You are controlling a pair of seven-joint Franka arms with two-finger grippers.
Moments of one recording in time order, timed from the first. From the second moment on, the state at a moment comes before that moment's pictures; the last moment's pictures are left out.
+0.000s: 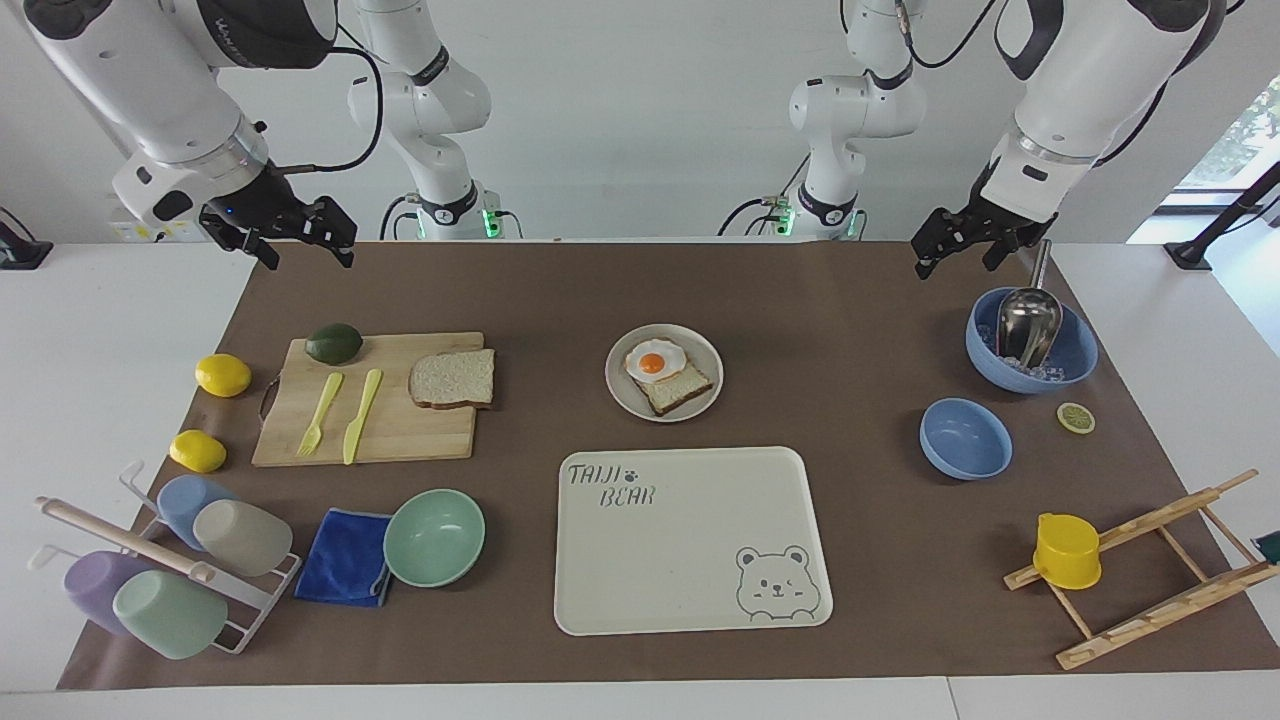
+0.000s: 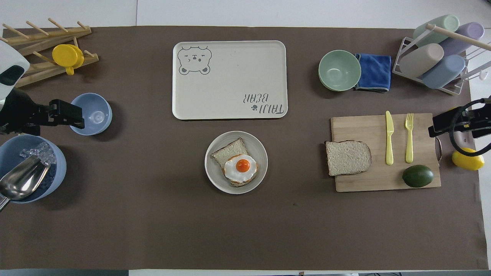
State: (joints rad) left arm -0.12 -0.03 -0.03 -1.61 -0.03 1.52 -0.22; right arm 0.05 0.01 -0.12 -1.57 0.03 1.42 -0.02
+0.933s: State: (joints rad) left arm -0.12 -0.03 -0.03 -1.61 -0.03 1.52 -0.22; right arm 0.06 0.01 -0.10 -1.57 0.01 1.42 -0.02
